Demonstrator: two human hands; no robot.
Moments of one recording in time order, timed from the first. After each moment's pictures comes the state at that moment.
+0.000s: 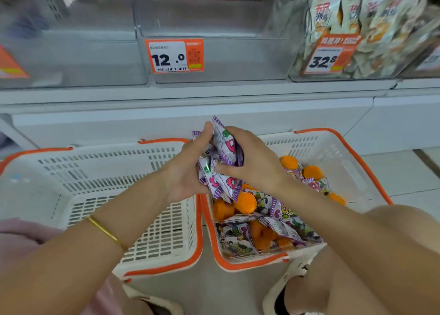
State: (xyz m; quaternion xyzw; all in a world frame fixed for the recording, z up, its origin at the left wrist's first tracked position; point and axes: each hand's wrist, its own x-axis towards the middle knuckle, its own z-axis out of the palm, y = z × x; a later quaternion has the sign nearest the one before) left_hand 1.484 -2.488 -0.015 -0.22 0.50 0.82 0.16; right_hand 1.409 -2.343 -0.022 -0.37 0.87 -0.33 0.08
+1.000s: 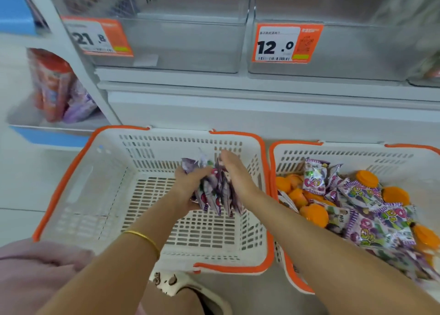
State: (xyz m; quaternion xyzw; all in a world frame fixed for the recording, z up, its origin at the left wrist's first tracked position) left_hand 1.559 -2.608 -0.109 -0.51 0.47 0.72 -0.01; right_hand 1.472 -2.514 -0.120 -0.20 0.73 -0.54 0.38
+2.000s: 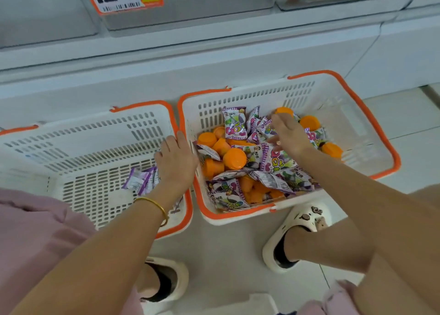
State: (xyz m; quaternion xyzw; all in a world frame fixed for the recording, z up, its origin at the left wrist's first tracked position) left_hand 1.479 -2.467 -0.158 -0.26 0.96 0.04 0.05; right_hand 1.373 -2.256 -0.108 -0.04 0.87 -0.46 0.18
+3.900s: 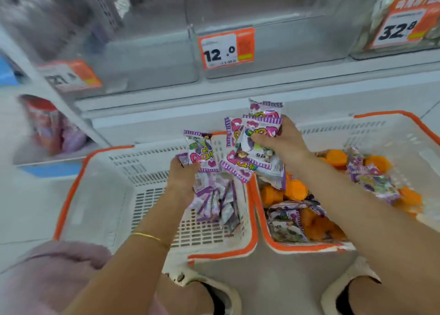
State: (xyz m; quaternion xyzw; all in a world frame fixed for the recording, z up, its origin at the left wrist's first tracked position) left_hand 1.530 -2.578 -0.088 -0.45 0.56 0.69 -0.11; right_hand 1.400 -2.404 -0.055 -0.14 0.72 -0.65 0.20
